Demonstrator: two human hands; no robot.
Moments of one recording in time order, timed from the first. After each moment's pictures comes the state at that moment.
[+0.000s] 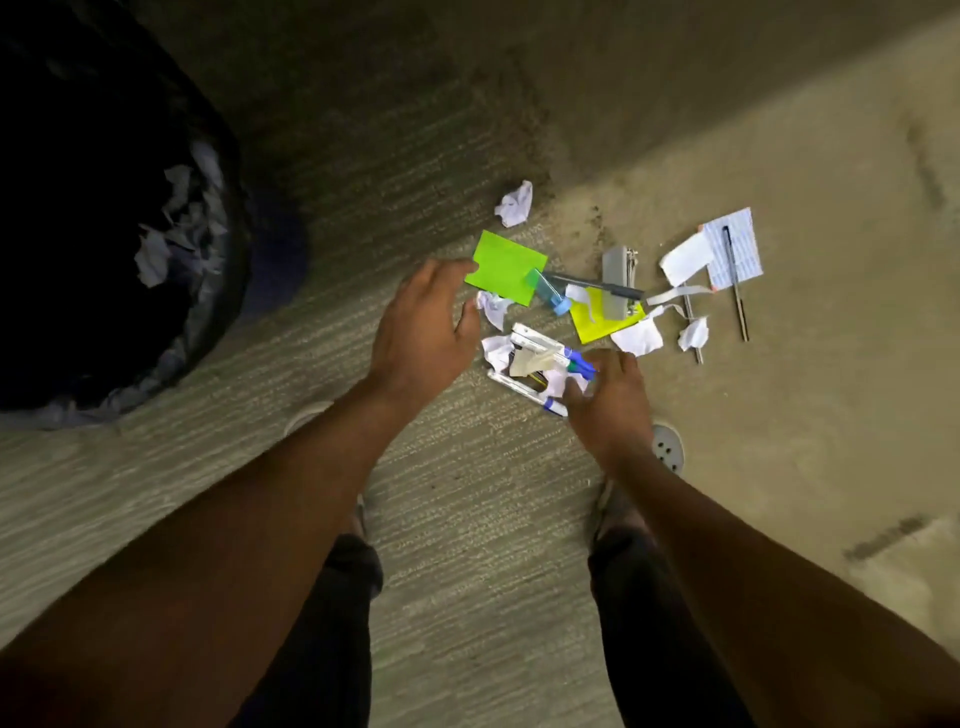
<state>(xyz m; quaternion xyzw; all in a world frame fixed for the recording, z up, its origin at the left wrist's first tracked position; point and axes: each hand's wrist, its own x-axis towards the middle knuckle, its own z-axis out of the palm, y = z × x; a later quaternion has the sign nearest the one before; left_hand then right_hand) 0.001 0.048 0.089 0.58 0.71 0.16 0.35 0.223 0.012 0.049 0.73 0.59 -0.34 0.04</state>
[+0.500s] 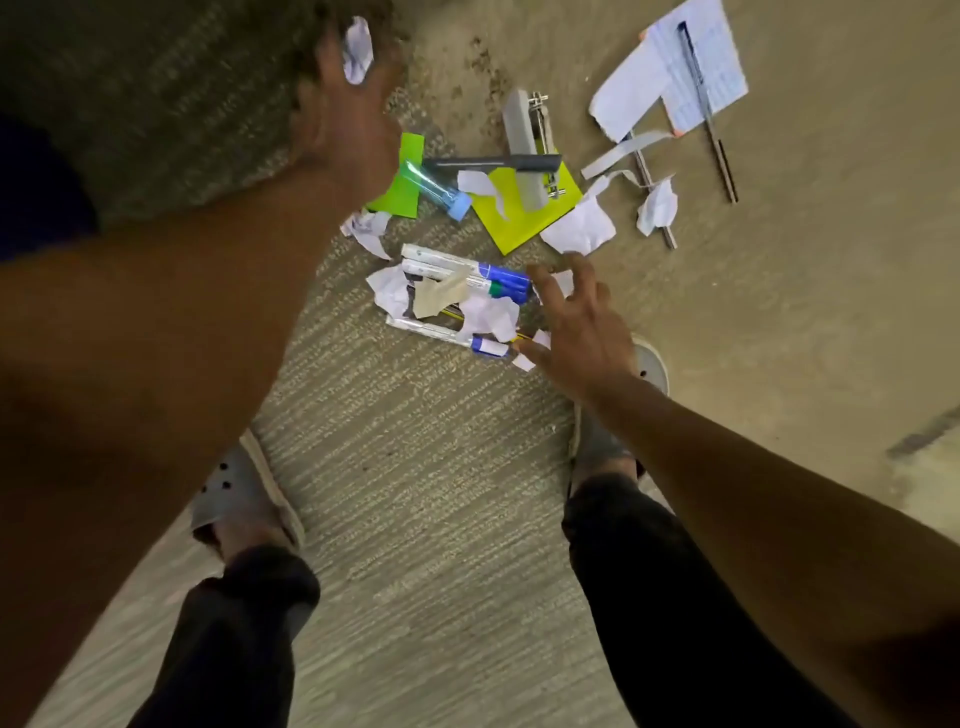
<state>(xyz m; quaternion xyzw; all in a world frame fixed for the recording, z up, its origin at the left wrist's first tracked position) 0.083 0.146 -0.072 0.69 0.69 -0.06 0.22 0.318 -0.011 -0.061 0.64 0.69 -0.30 0.14</state>
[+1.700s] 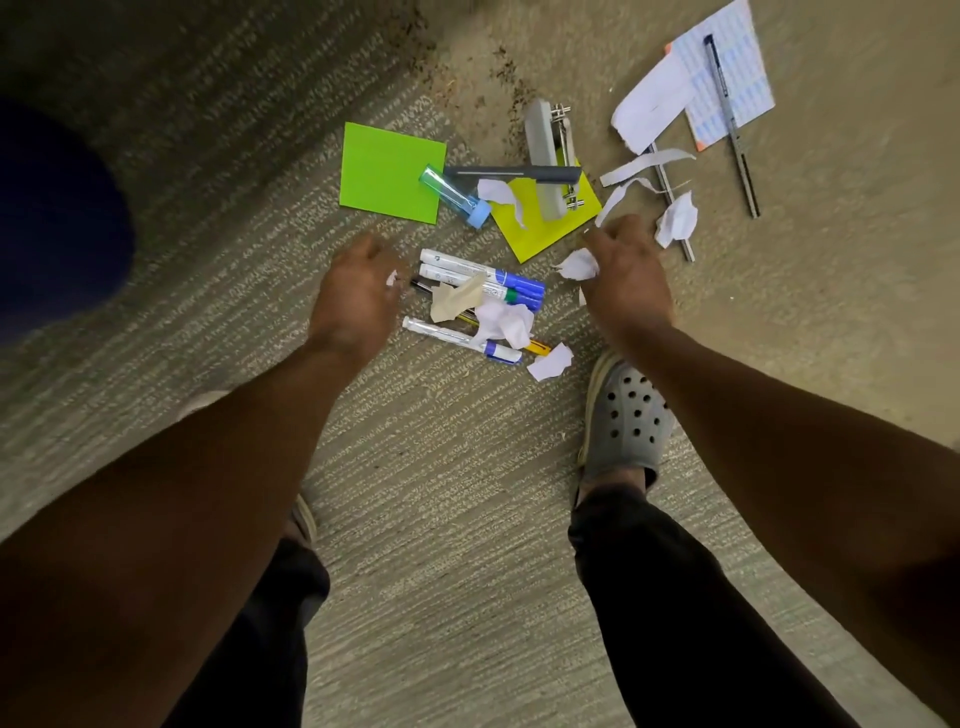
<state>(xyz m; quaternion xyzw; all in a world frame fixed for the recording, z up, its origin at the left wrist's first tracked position) 0.060 0.023 -0.076 0.65 0.69 -0.03 0.32 0.337 0.044 -0.076 0.69 0.66 -0.29 0.08</state>
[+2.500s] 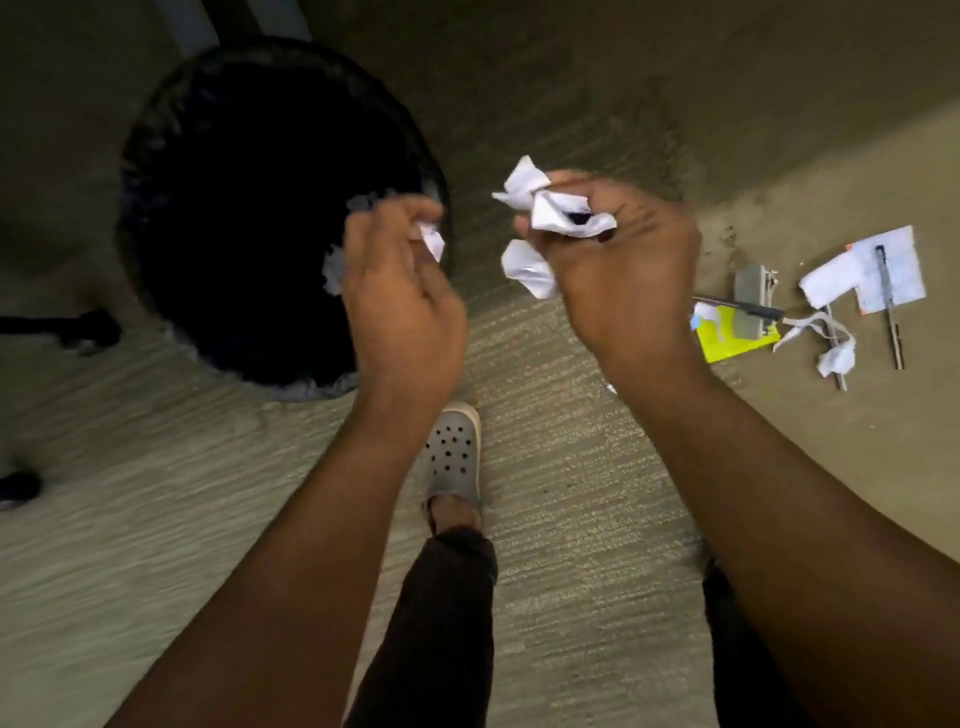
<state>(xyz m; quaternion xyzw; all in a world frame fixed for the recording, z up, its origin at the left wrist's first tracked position) -0.102 0.044 0.215 0.46 0.82 0.31 0.15 0.021 0.100 0.213 0.58 0.45 -0.58 -0.36</state>
